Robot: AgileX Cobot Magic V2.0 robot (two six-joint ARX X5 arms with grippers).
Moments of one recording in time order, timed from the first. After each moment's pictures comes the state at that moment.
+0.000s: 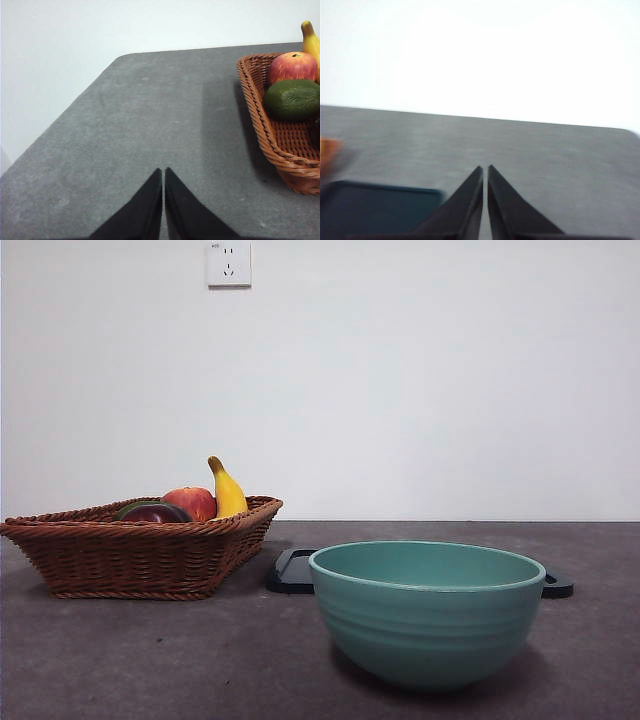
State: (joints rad) left arm 0.10 0.01 0.03 -0.18 -0.06 0.10; right arm -0.21 0.34 0.79 -0.53 -0.23 -0.04
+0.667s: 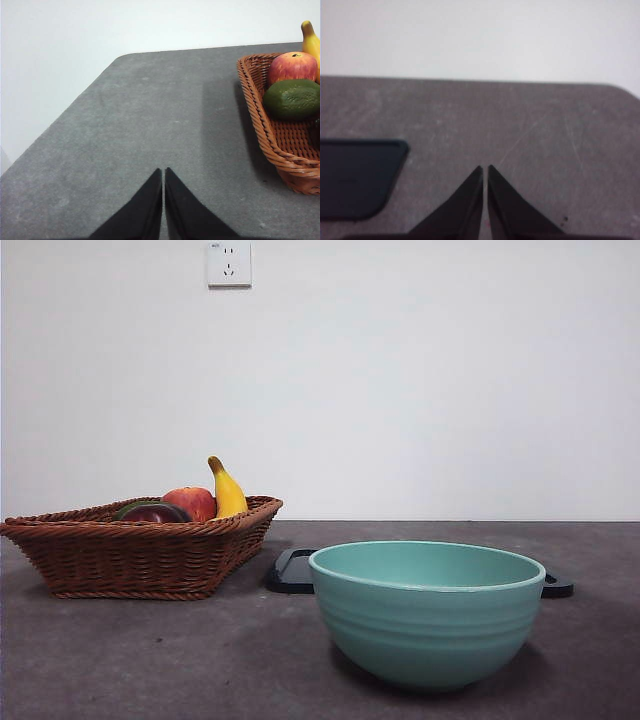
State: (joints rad) left arm 0.10 0.01 0.03 -0.18 -0.06 0.10; right arm -0.27 0.00 0.12 -0.20 -0.21 -0.02
